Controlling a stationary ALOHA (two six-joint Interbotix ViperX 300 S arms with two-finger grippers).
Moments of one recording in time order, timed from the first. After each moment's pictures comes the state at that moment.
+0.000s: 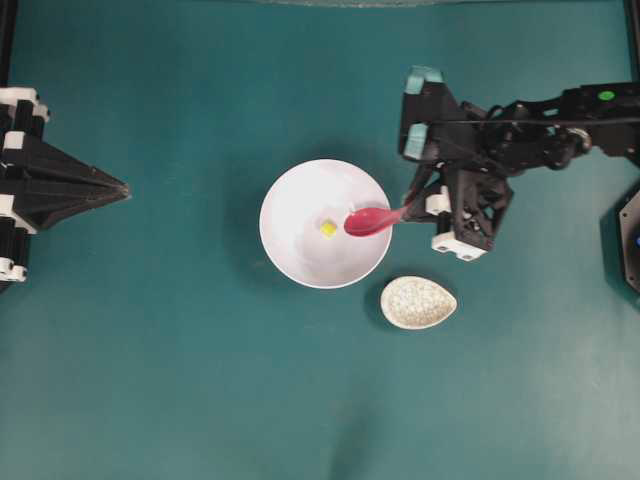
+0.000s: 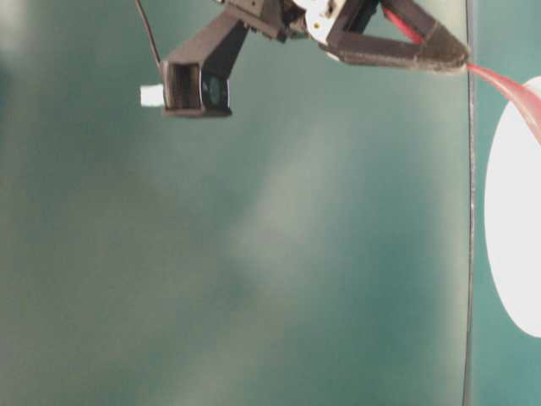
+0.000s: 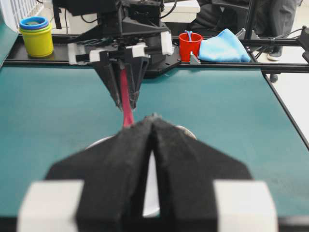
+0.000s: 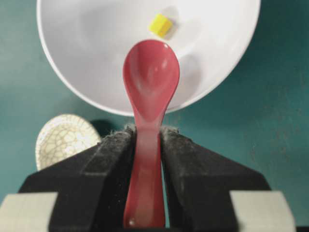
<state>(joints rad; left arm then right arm) -0.02 -0.94 1.15 0.02 -0.24 -0.02 -0.19 -0.18 0.65 0.45 0.55 -0.31</state>
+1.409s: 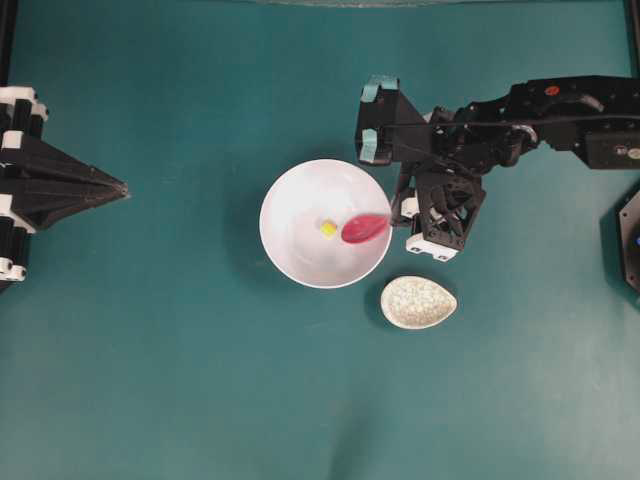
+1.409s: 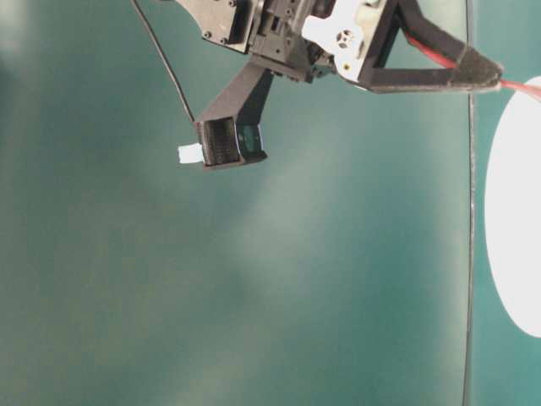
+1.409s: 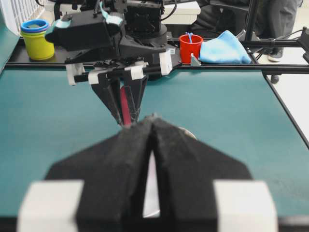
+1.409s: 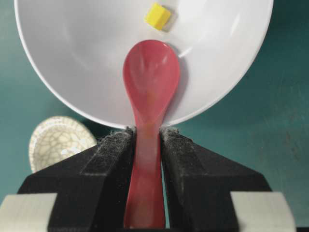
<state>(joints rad) -0.02 -0.95 1.15 0.01 -0.24 -0.01 -0.19 -0.05 0.54 0.40 0.68 -0.24</state>
